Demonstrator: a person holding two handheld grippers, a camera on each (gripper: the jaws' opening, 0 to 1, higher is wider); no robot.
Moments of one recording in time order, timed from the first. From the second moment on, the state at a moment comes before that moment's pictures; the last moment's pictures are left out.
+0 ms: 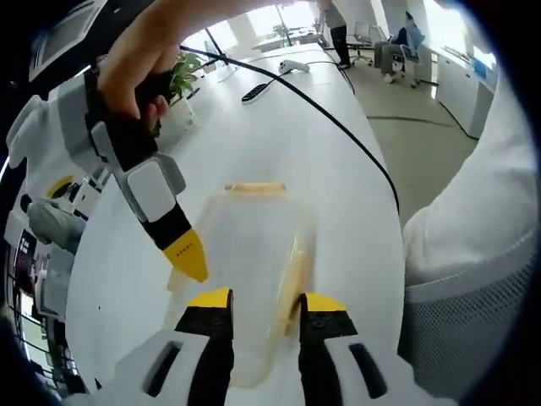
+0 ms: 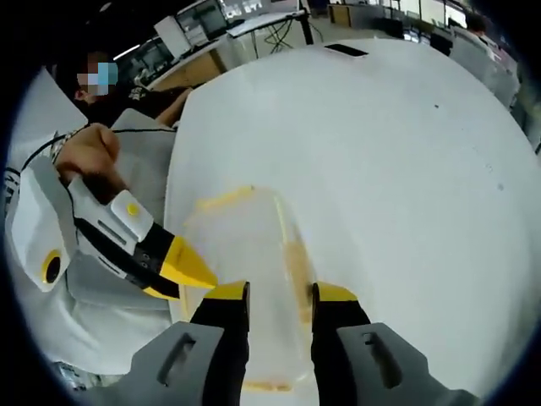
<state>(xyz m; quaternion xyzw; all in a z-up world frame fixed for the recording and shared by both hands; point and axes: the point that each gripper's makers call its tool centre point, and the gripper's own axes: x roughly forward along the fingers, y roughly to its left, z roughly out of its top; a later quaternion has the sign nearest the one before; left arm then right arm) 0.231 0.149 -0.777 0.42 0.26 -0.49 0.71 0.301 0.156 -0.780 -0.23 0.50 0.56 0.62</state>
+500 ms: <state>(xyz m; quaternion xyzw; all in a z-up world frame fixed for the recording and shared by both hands) 0.226 0.138 -0.780 0.46 0.21 -0.46 0.72 0.301 0.155 -0.781 -0.24 0.51 0.55 0.61</state>
